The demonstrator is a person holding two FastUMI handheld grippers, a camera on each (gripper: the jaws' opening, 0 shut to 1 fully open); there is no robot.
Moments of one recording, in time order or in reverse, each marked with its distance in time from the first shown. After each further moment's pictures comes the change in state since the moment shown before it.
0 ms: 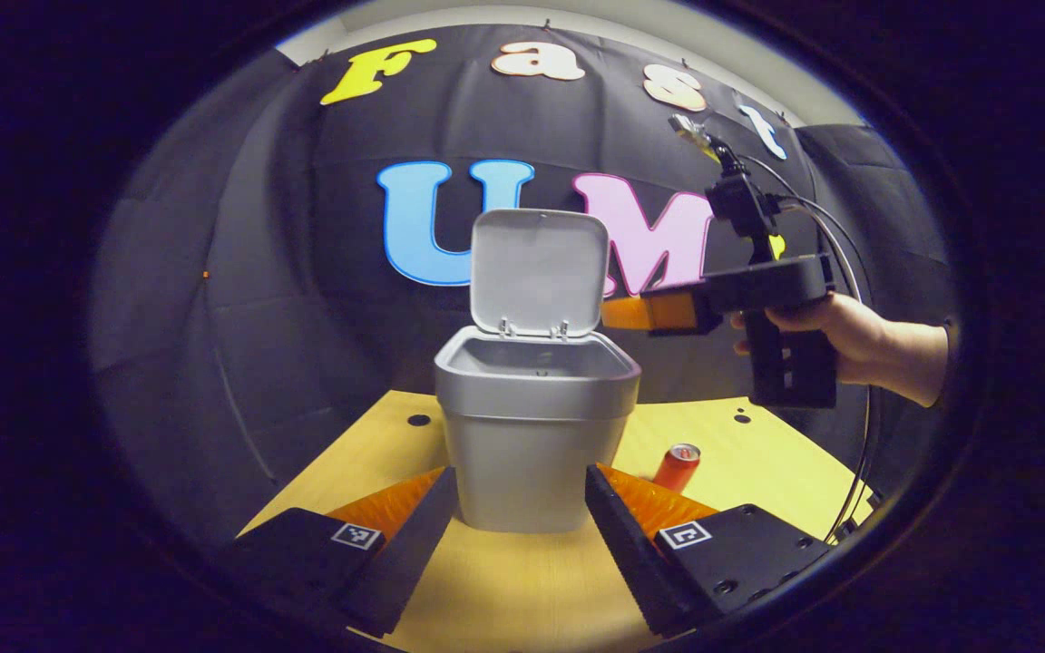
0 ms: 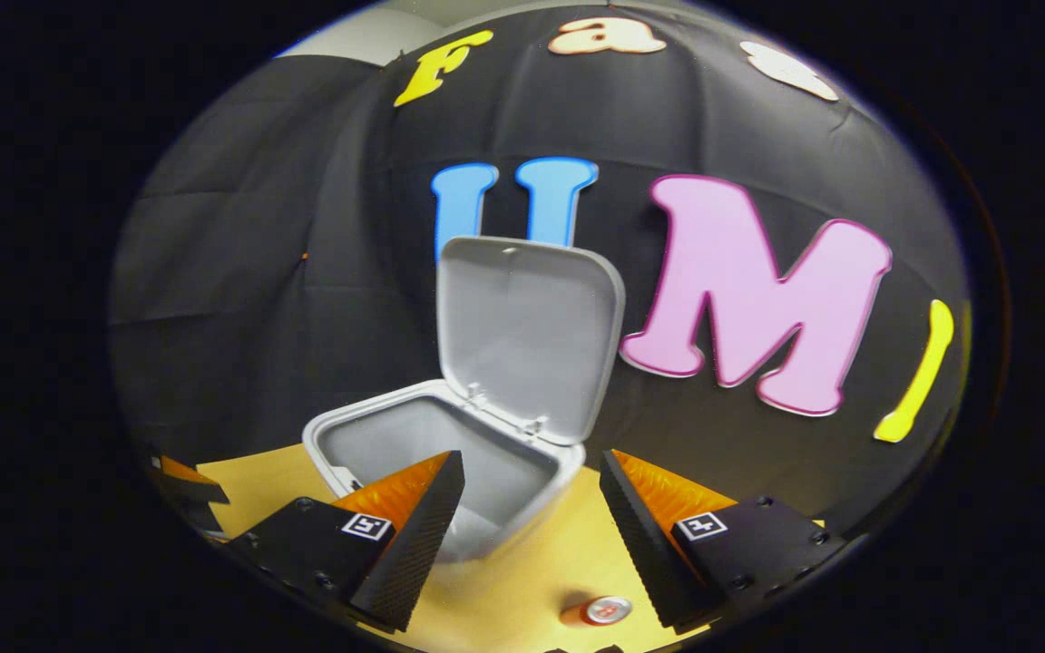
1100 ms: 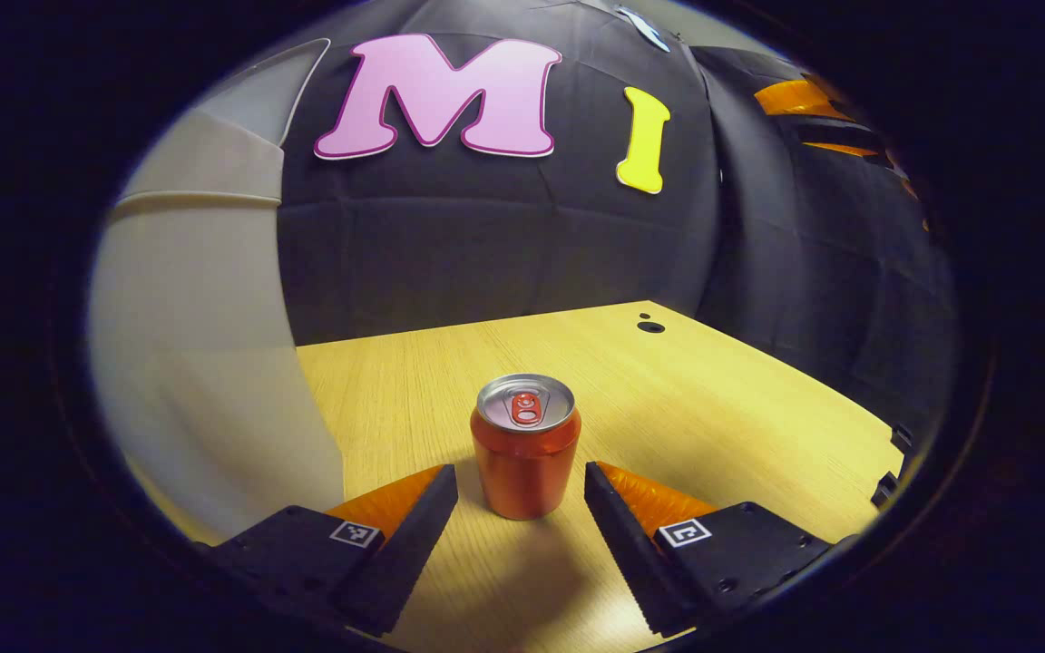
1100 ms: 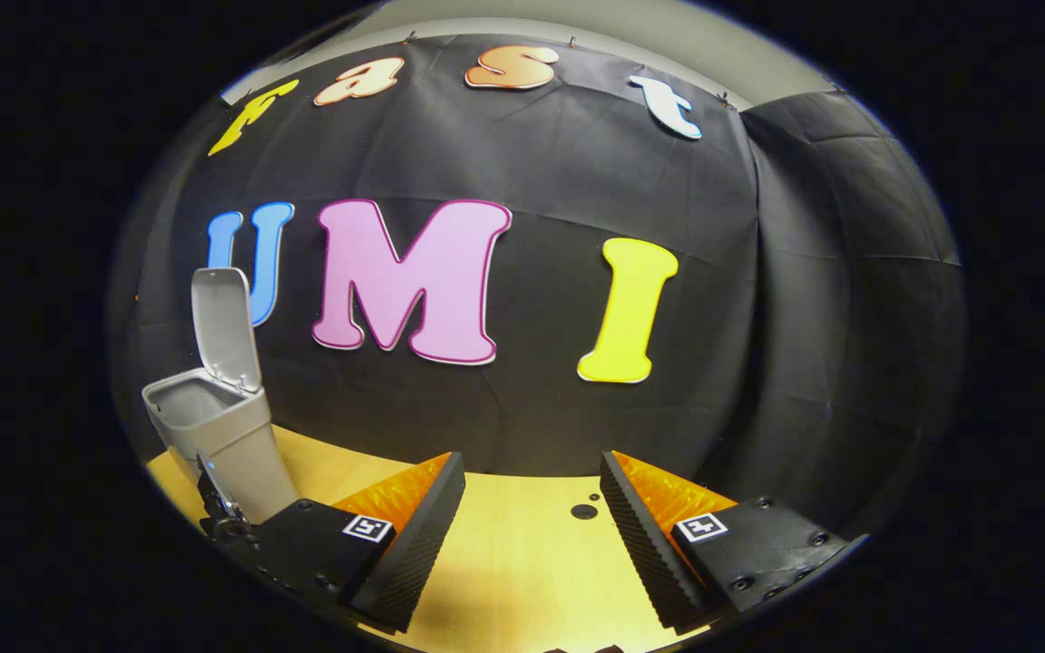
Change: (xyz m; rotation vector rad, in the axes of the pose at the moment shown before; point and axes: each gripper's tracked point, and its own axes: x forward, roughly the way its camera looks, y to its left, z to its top) left arm 0.232 -0.229 -0.139 0.131 0.176 -0.337; right arm -0.195 -0.285 -0.084 0.126 -0.041 -0.619
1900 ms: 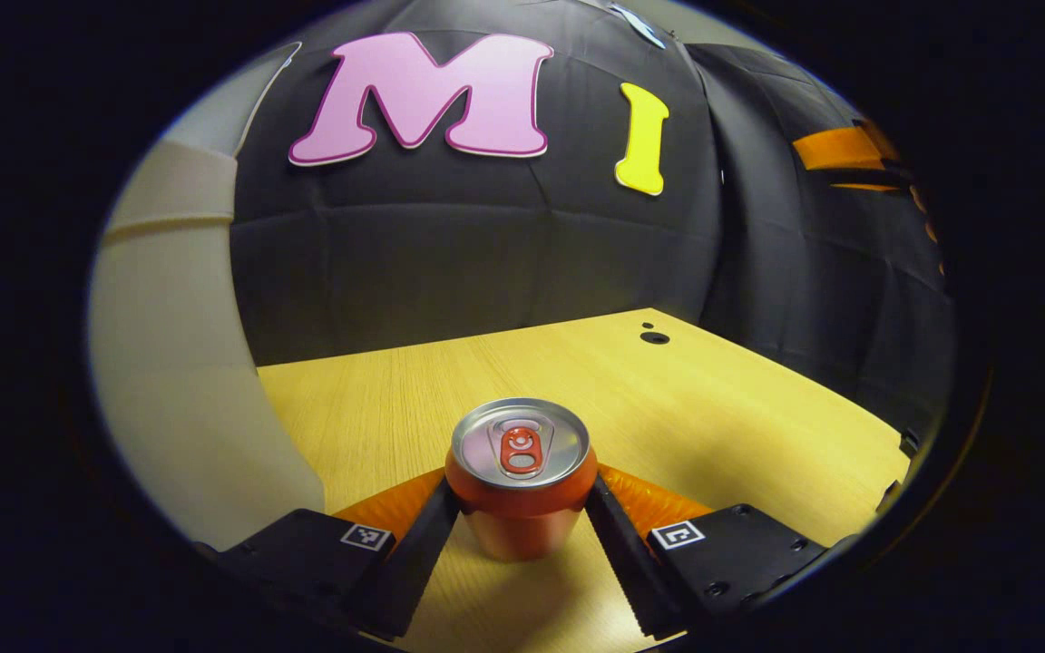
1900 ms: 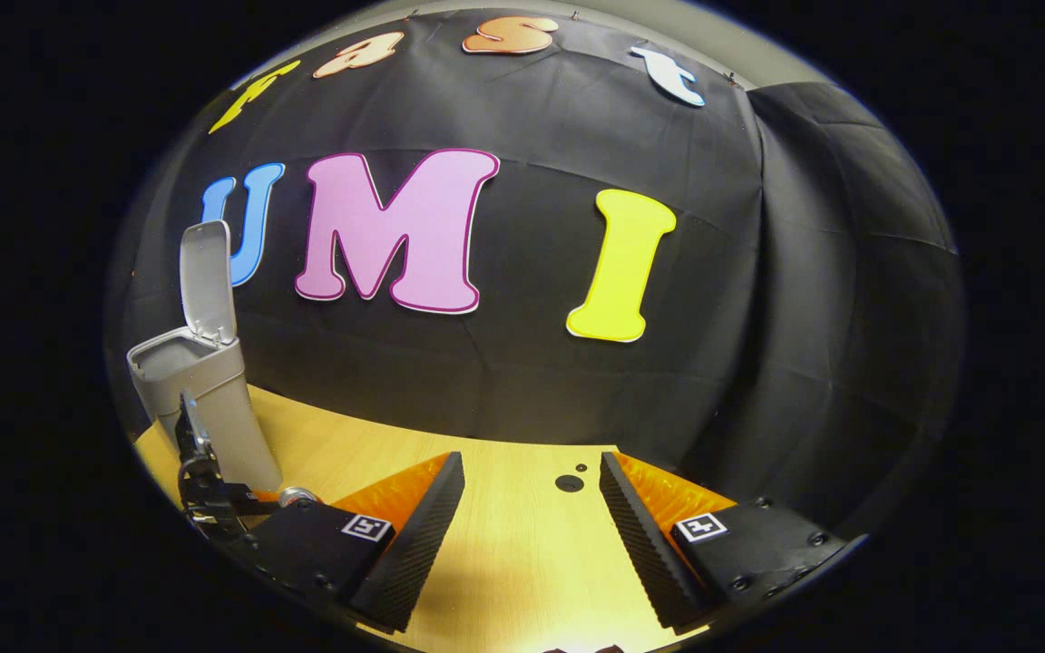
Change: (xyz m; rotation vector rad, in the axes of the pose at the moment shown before) left arm 0.014 -0.008 0.035 0.027 -0.041 0.016; right arm 0.014 -0.010 -0.044 -0.011 0.107 0.017
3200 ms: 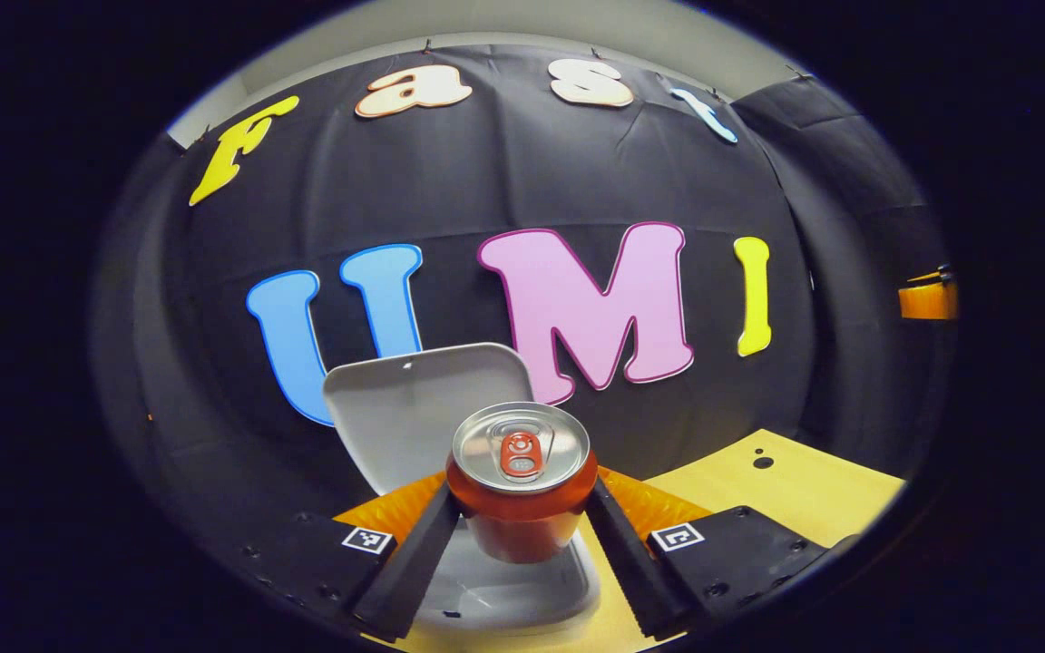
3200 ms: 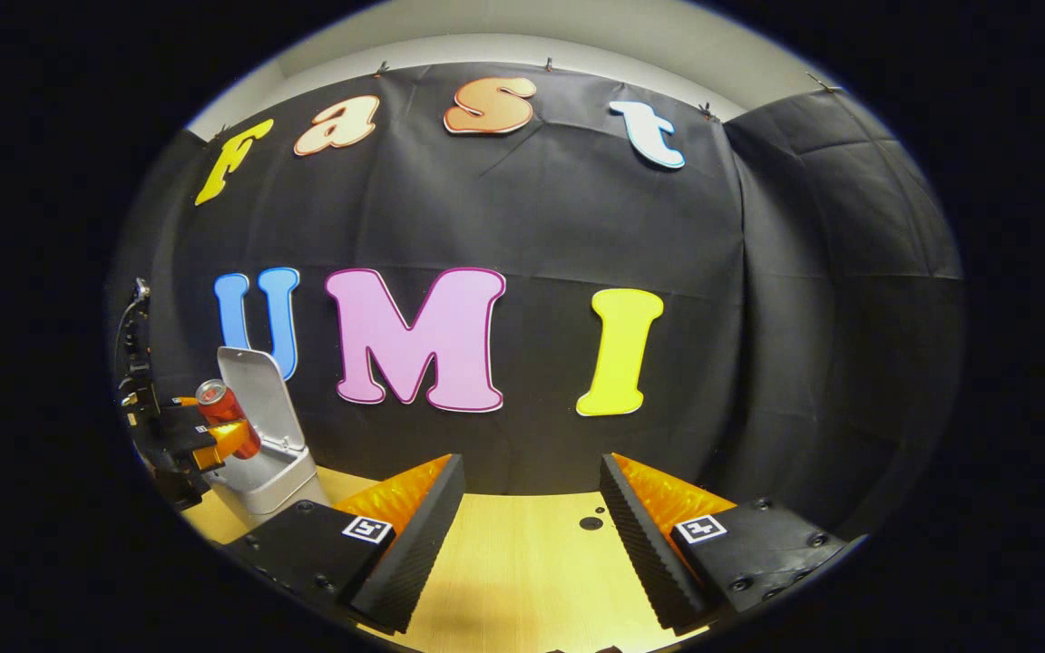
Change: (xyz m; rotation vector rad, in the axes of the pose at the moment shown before) left arm -0.199 0.181 0.245 0.090 -0.276 0.369; right arm -0.092 0.020 0.134 0.090 -0.146 0.030
